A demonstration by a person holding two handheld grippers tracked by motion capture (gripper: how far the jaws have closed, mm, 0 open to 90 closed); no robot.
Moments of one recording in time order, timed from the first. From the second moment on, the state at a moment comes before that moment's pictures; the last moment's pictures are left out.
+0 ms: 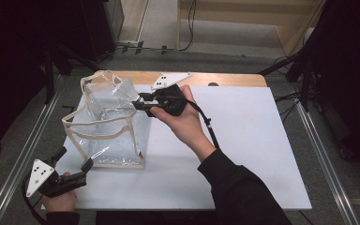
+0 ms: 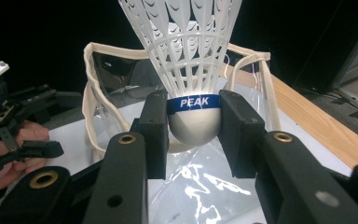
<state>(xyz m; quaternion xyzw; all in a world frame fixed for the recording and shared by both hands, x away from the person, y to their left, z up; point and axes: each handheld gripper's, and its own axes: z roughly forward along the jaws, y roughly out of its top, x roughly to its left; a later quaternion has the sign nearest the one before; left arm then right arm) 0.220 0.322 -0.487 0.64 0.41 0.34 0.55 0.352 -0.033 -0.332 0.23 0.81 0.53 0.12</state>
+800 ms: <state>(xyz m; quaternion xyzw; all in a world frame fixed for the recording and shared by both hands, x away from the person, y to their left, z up) 0.220 0.323 -0.487 0.64 0.41 0.34 0.55 0.354 -0.004 -0.330 0.23 0.81 0.53 0.10</state>
